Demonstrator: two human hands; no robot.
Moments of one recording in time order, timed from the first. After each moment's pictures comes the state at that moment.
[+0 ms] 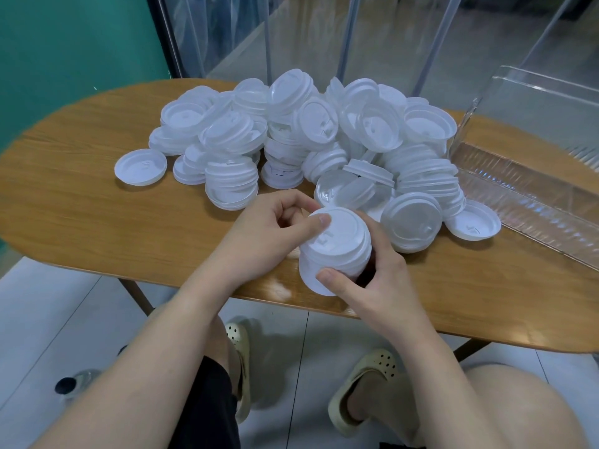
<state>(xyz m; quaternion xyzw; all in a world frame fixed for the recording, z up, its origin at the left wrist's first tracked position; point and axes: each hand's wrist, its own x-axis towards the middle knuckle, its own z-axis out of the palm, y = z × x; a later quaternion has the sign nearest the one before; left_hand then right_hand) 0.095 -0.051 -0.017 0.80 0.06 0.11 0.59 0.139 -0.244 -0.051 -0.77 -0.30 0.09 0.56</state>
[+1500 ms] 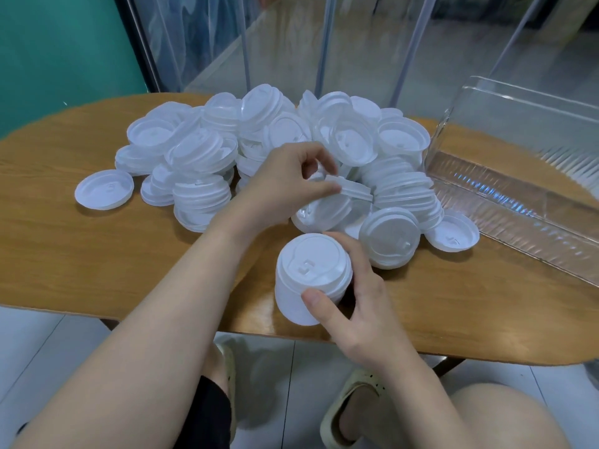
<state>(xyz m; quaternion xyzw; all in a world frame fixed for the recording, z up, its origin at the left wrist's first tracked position) 0.201 -0.048 0.007 0.88 -0.02 0.14 0.46 0.142 -0.247 -0.056 -0.76 -0.32 0.09 0.56</state>
